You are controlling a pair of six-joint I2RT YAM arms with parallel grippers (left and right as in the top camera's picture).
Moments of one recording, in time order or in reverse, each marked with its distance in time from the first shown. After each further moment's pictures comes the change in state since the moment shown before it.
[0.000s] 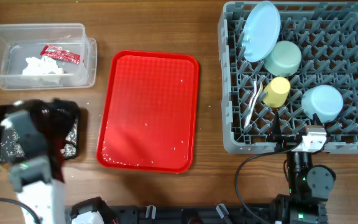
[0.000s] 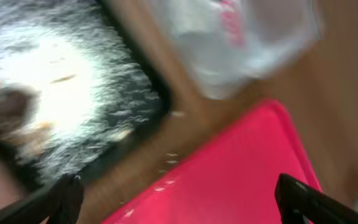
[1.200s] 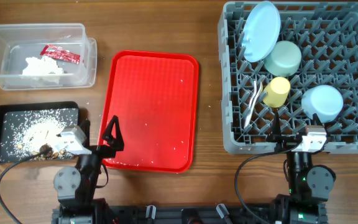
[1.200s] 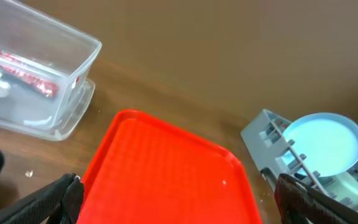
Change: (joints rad) left arm -0.225 -0.832 -0.735 0.662 0.230 0.270; right arm 0.001 -0.002 0.000 0.000 0.000 0.000
